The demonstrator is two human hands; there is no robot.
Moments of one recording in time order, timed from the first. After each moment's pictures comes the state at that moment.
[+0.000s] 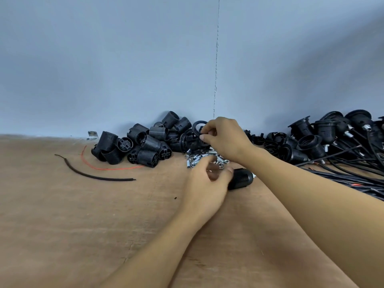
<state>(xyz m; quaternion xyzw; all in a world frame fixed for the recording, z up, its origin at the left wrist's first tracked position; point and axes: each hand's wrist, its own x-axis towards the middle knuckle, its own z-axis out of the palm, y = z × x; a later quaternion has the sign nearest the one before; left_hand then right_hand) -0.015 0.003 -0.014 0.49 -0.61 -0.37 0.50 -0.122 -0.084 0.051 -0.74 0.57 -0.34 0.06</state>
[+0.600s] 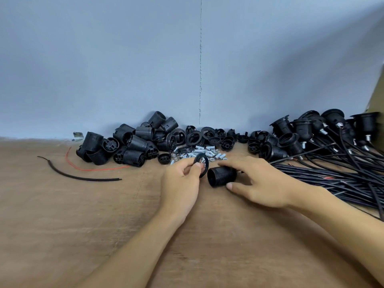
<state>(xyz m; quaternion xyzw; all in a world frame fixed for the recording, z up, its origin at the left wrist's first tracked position) -0.010 0.004 -0.012 0.47 -0.56 -0.39 0.57 -0.211 0.013 0.017 -0.84 0.52 -0.18 0.04</state>
